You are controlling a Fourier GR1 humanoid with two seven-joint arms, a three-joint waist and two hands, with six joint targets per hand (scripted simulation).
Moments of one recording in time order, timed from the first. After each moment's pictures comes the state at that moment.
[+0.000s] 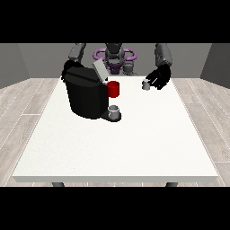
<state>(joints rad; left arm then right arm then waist) -0.78 0.44 0.04 -0.63 -0.59 -0.05 -0.33 -0.24 -0.03 -0.06 -1.30 -0.03 -0.15 -0.06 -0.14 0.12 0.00</state>
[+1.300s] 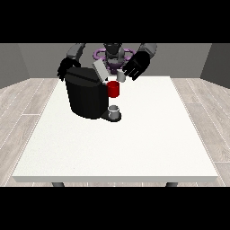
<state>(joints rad) -1.11 0.48 0.13 -0.64 -0.59 -0.14 -0.14 -0.30 -0.02 0.01 -1.37 -0.01 -0.13 -0.04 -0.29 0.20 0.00</state>
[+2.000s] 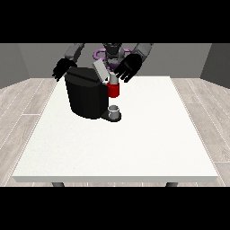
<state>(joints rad) -1.16 0.44 0.11 -0.63 -0.62 -0.13 -0.10 -0.33 -0.04 -0.03 -1.38 -0.01 -0.15 -0.04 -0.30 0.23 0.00</state>
